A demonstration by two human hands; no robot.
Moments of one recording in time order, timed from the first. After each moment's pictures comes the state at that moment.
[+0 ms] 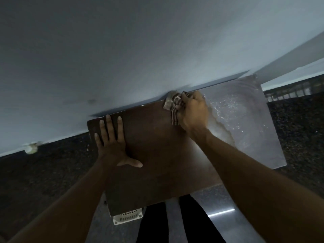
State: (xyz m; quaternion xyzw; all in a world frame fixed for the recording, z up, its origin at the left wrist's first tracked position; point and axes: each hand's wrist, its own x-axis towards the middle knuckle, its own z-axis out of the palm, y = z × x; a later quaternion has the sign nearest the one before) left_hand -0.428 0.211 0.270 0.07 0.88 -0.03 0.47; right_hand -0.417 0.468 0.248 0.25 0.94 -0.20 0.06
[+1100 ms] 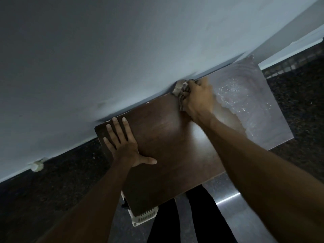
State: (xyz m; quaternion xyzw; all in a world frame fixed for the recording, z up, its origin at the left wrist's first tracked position) left_hand -0.432 0.210 0.273 0.08 0.87 0.00 0.49; right_hand -0.427 0.455 0.253 0.34 0.91 -0.20 0.06
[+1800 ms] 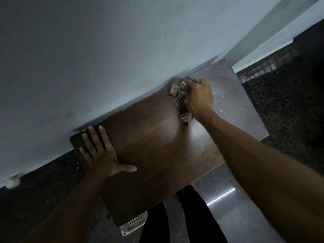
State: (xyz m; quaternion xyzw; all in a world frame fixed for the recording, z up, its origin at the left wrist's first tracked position) left_hand -0.432 0.215 0.278 0.07 0.86 0.01 0.51; right_hand -0.399 0.528 0.246 0.34 0.92 -0.19 0.04
